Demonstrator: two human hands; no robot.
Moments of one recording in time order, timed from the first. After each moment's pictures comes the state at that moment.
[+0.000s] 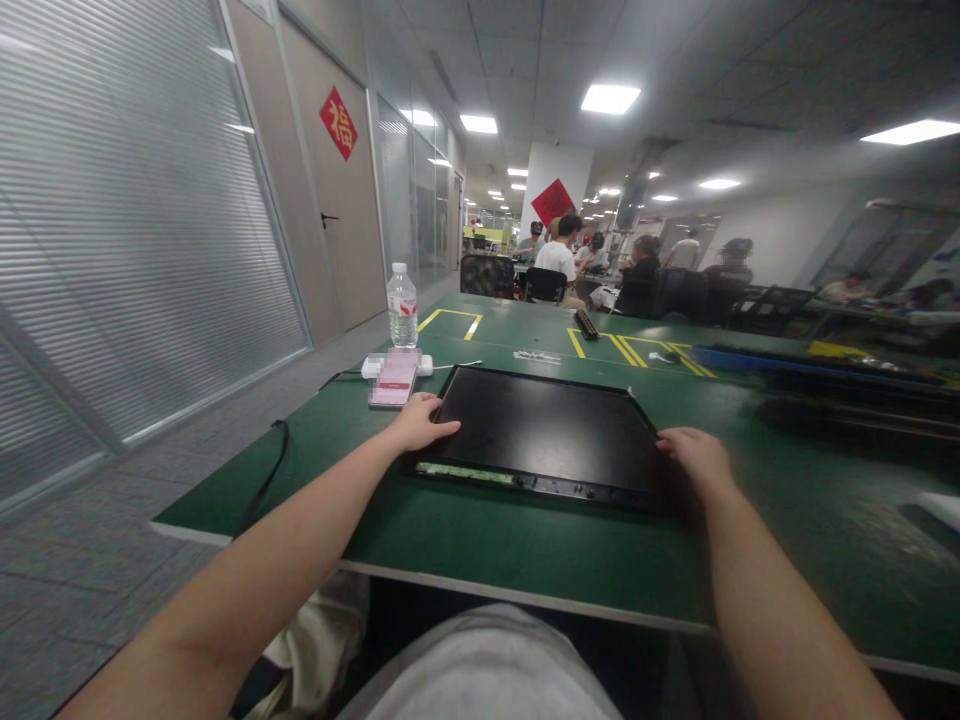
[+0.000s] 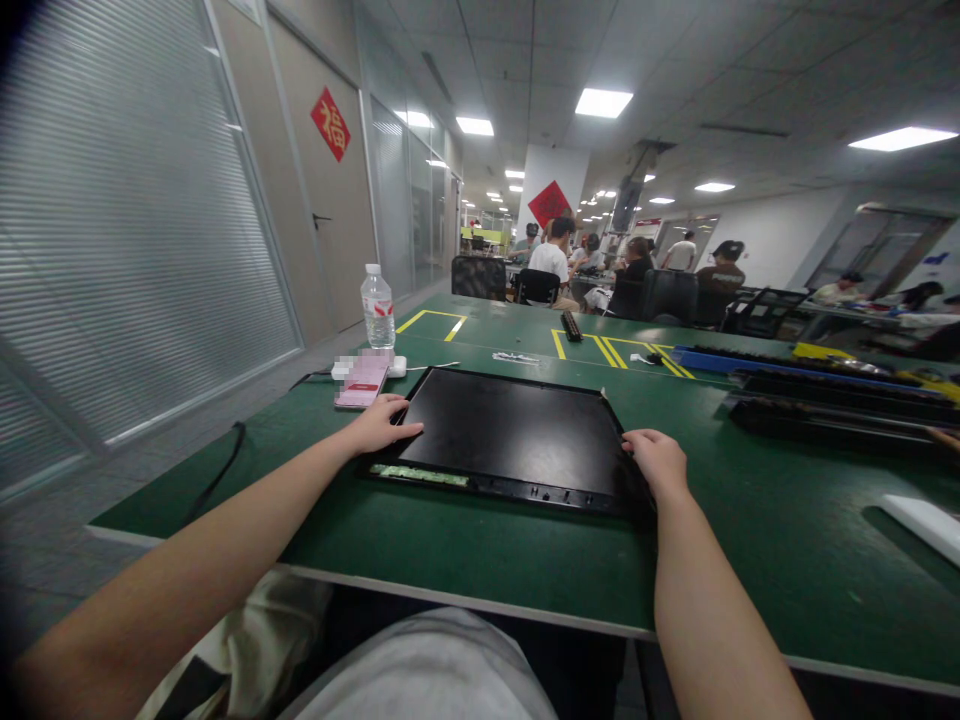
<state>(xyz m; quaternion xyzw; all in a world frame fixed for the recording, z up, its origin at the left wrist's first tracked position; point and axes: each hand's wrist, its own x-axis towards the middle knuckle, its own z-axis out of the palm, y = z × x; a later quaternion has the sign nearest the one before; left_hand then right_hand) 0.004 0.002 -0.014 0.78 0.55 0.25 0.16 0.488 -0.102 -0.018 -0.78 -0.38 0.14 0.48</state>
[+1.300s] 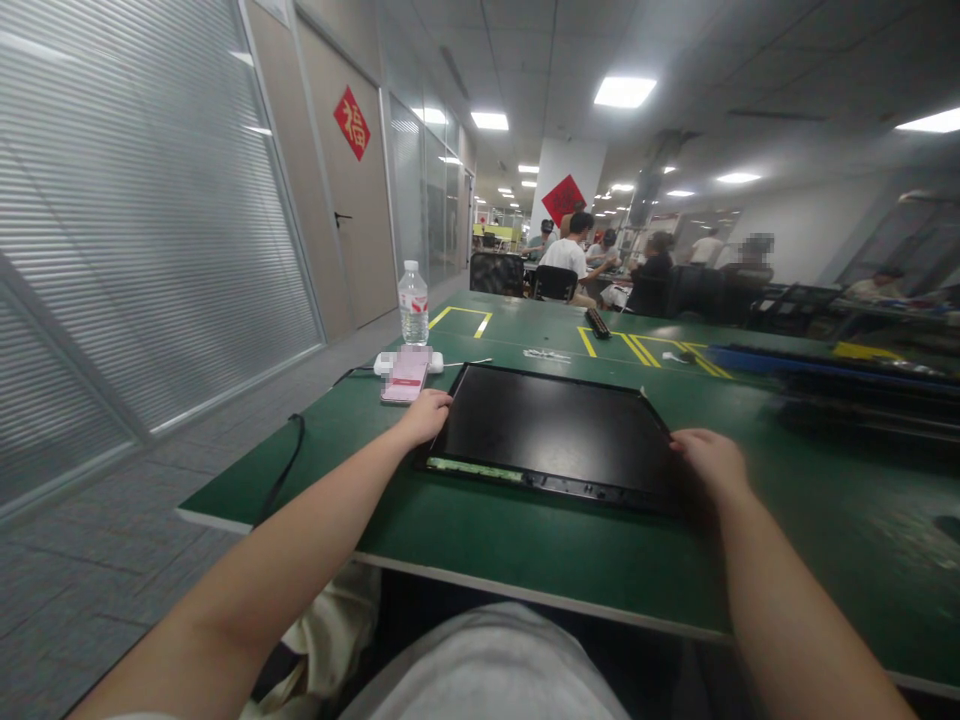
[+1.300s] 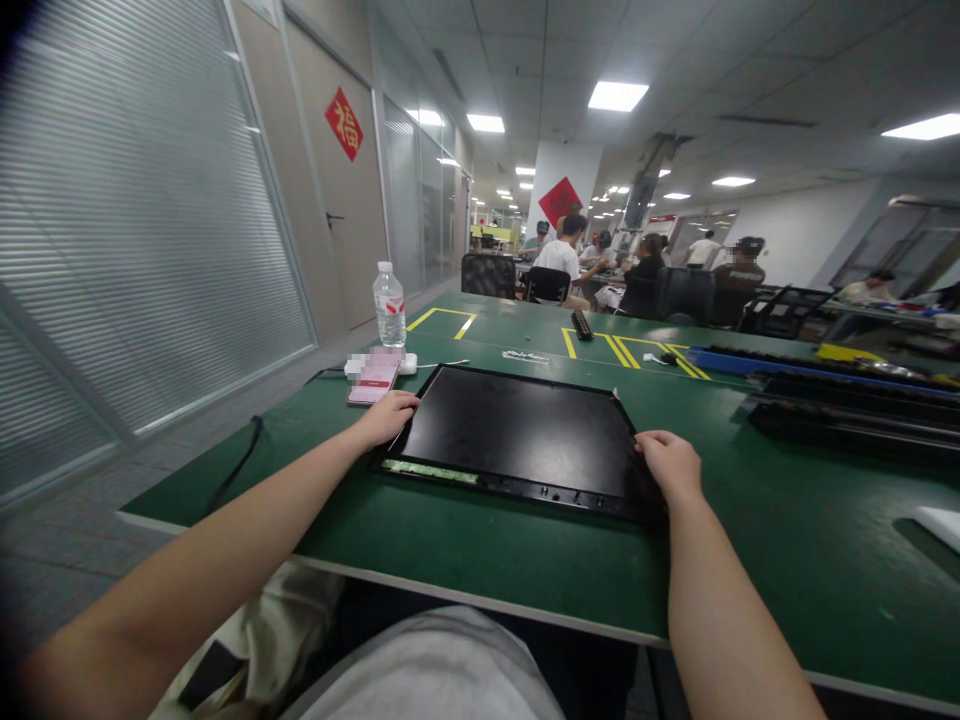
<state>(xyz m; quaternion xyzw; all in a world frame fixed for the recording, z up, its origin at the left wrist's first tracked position) 0.007 0.010 -0.008 0.79 0.52 0.27 0.16 0.488 -0.103 -0.014 -0.80 -0.39 0.10 0.44</state>
